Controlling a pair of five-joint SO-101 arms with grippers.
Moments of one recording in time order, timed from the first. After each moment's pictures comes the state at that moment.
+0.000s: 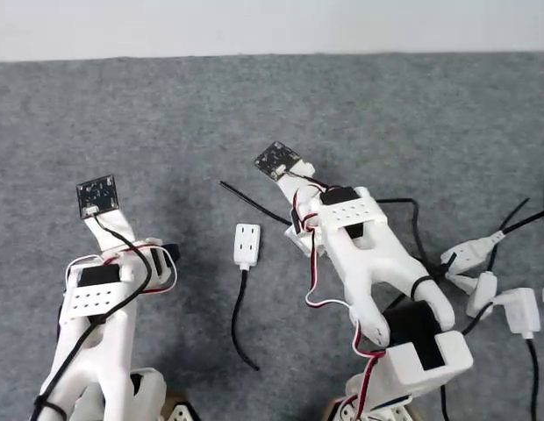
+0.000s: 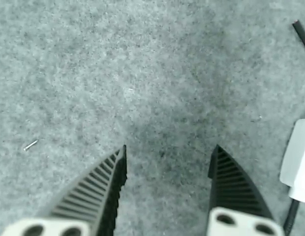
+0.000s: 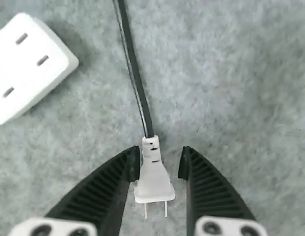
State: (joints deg) left arm -11.6 -33.1 67.7 44.2 14.3; right arm -17.9 4.9 27.7 48.0 29.8
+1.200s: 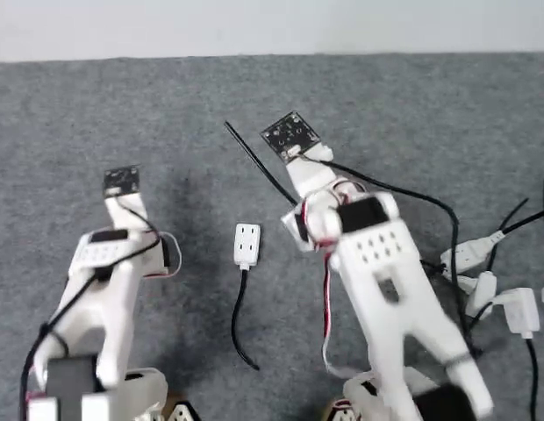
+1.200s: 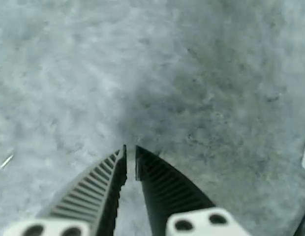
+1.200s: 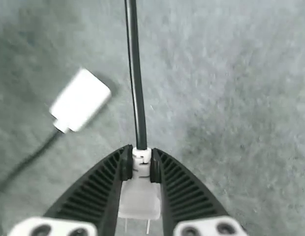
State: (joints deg) left arm -8.9 -7.3 49.5 51.4 6.8; right arm -22.4 -26.4 29.0 63.3 14.5
